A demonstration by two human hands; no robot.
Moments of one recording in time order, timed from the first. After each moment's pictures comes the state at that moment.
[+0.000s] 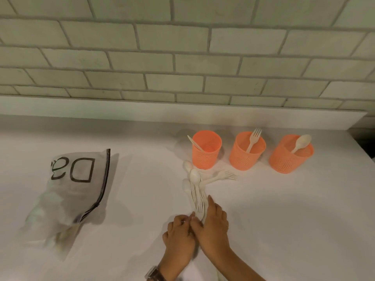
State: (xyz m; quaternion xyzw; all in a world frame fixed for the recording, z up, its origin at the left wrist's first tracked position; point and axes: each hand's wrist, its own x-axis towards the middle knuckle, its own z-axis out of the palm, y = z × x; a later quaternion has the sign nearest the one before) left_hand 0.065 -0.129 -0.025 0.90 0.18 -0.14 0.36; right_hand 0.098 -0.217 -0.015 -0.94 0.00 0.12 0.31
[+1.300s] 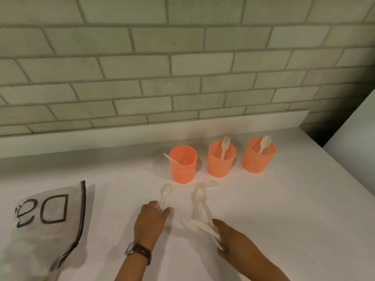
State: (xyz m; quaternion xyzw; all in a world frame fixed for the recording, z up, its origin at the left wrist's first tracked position) left_hand 0.138 -0.068 -0.010 0.90 0.22 -0.08 0.37; right_hand 0.086 -0.308 0.018 -0.94 -0.13 0.18 0.26
